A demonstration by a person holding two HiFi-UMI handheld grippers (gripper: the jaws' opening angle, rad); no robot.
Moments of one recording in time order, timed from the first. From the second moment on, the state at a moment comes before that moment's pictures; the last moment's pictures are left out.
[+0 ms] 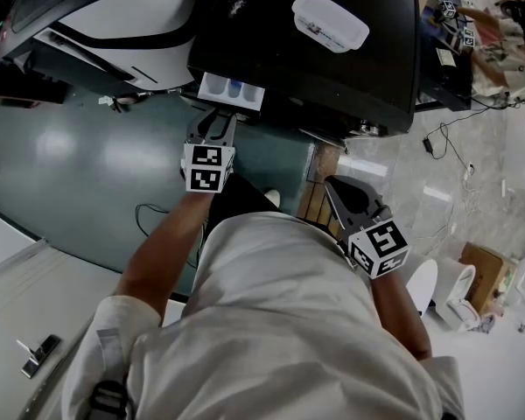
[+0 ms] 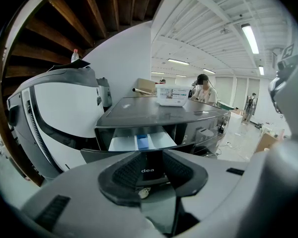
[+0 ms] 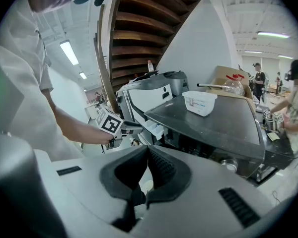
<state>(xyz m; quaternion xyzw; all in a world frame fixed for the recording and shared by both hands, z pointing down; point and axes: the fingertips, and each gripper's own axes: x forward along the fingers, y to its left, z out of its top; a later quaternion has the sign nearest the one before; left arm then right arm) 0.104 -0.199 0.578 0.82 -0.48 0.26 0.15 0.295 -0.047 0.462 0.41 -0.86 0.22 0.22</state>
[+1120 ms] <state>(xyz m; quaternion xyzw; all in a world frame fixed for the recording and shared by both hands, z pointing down) 0.115 -0.238 0.578 0.83 -0.47 0.26 0.15 0.300 -0.060 0.467 0.43 -0.84 0.23 0.21</state>
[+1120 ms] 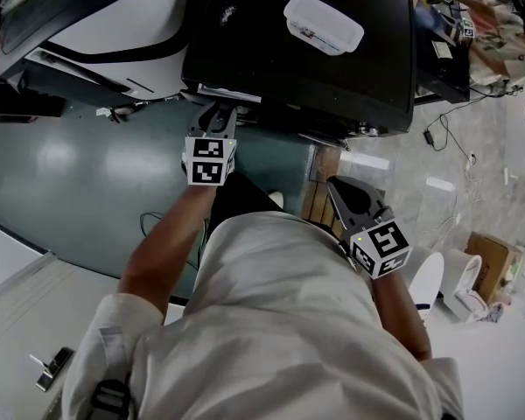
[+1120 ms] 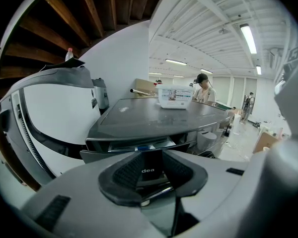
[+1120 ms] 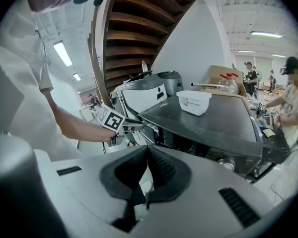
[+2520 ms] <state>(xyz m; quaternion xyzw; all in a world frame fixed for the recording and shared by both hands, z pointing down) 0.123 -0.263 0.575 0.83 -0.48 0.26 0.14 0.307 -0.081 0.471 0.44 -0.84 0.24 0.21</state>
